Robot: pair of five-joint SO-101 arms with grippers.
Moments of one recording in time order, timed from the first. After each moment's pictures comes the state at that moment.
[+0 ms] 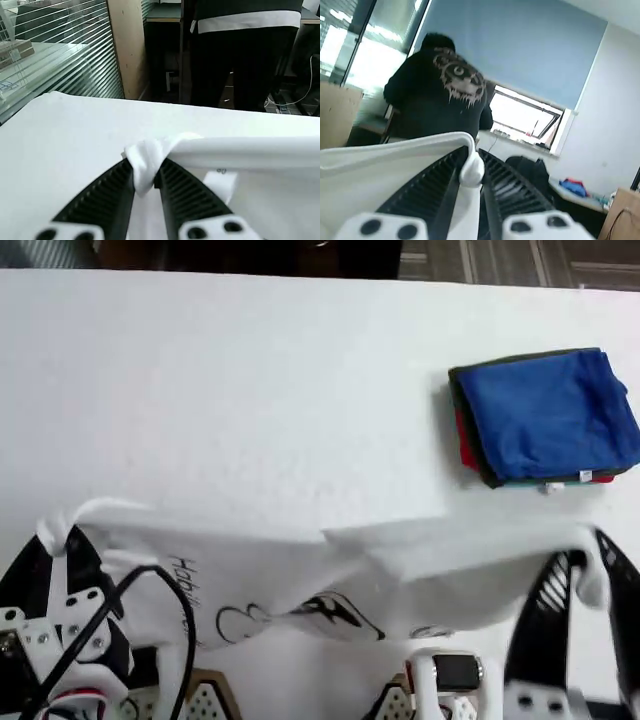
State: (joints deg) left arm -18.8 -82.9 14.0 93.2 1.4; right arm -3.7 -79.5 -1.6 70.2 21.2
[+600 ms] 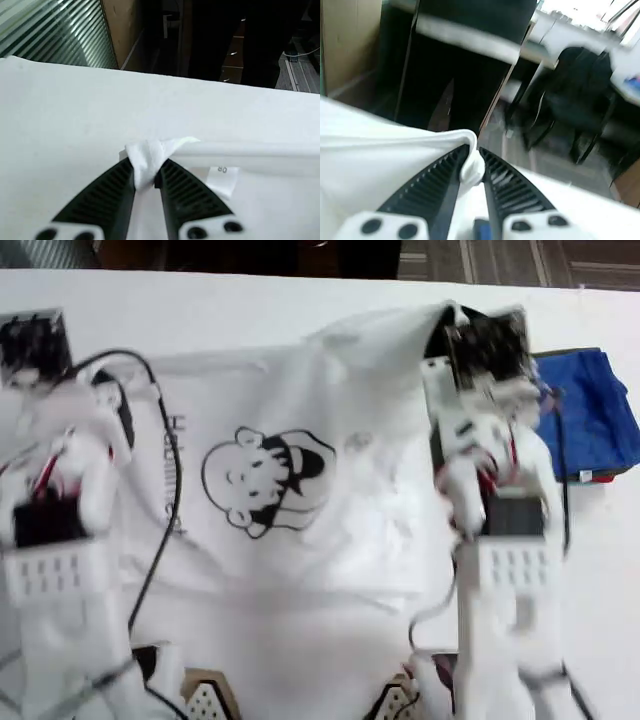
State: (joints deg) left arm -18.6 -39.4 28.8 46.4 1.4; right arm -3.8 -35.1 29.2 24.4 21.1
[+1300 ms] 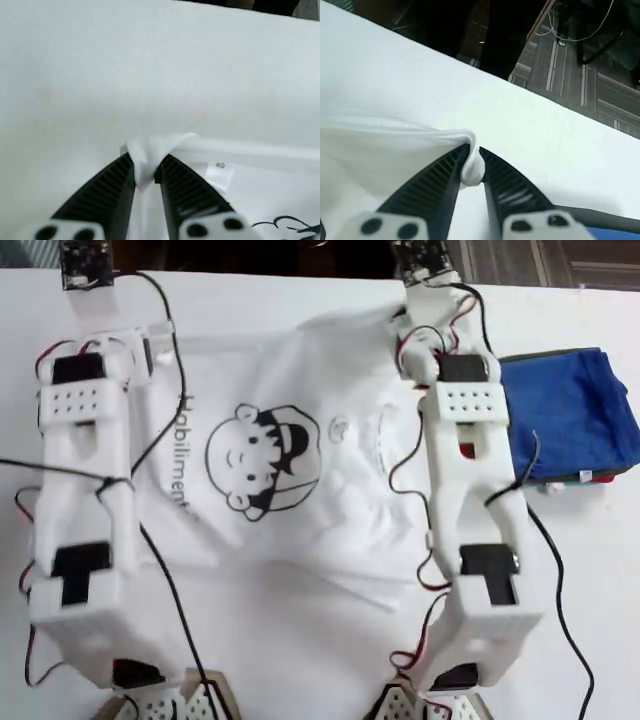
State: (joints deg) left arm -17.8 14.9 -12.0 52.6 1.4; right arm -6.0 15.8 -13.4 39.6 21.2
